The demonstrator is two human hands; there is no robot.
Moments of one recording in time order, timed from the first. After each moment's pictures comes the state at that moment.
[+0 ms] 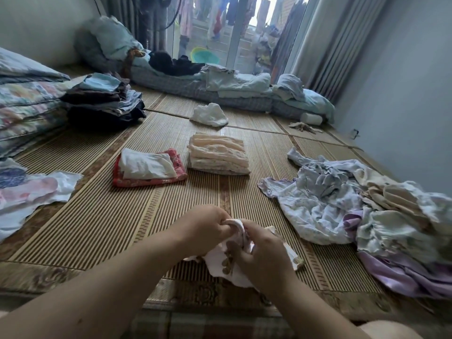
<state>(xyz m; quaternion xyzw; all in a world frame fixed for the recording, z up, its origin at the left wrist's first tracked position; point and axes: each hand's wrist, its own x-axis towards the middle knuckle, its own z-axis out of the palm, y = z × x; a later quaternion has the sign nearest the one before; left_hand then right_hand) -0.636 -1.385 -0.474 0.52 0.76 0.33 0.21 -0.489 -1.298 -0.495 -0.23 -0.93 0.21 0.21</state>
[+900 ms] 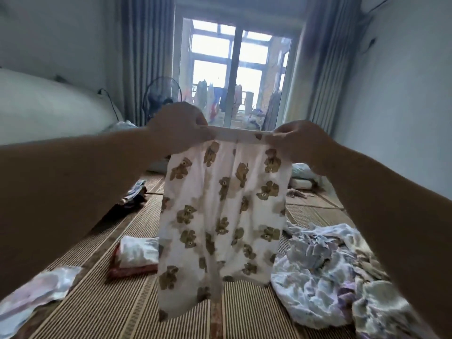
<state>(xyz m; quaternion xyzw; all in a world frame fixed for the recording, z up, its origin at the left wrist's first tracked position) -0.691 -1.372 -0.163 0.50 0.76 0.31 -0.26 -0.502 -1.225 -0.156 -0.22 -0.88 0.22 0.36</state>
